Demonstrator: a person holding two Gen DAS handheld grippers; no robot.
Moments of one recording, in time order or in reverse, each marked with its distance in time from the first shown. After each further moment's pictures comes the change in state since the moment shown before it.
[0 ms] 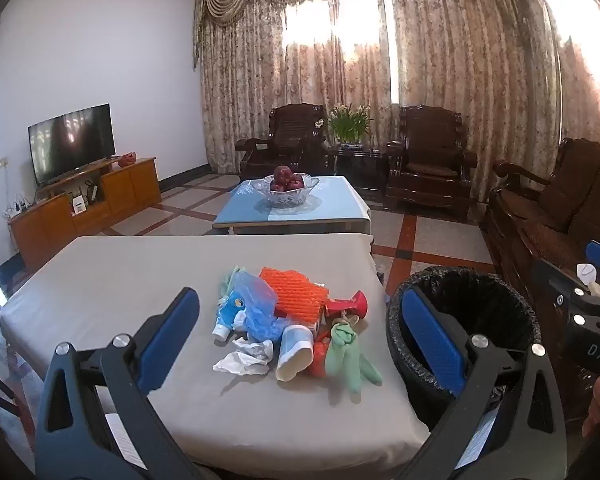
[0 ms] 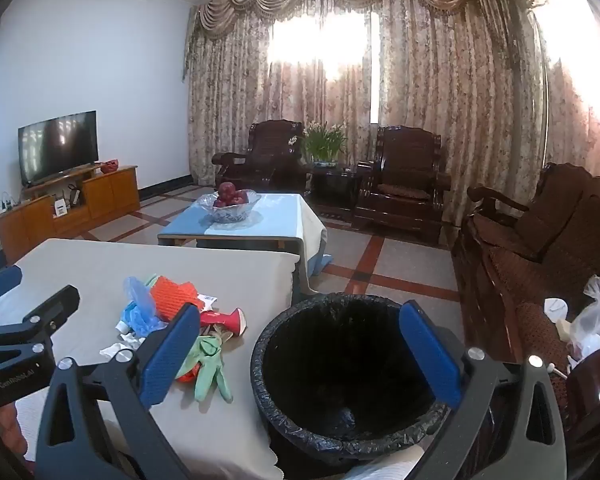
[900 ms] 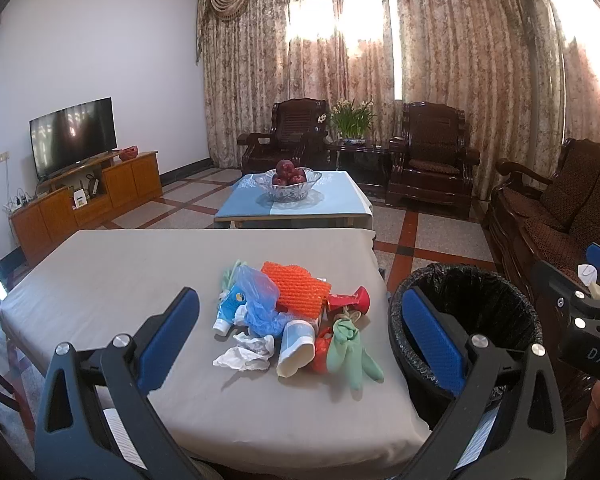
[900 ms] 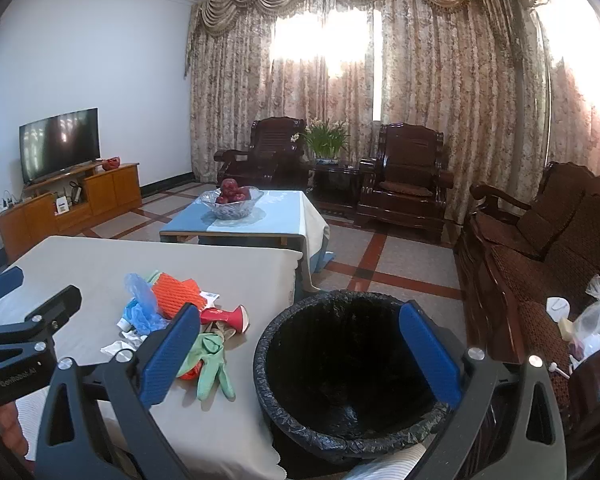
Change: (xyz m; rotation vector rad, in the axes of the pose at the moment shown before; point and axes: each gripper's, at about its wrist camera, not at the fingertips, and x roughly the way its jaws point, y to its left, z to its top) left arm 0.017 0.008 -0.010 -0.006 0.017 0.002; right arm 0.013 0.000 -0.017 0.002 0.006 0.010
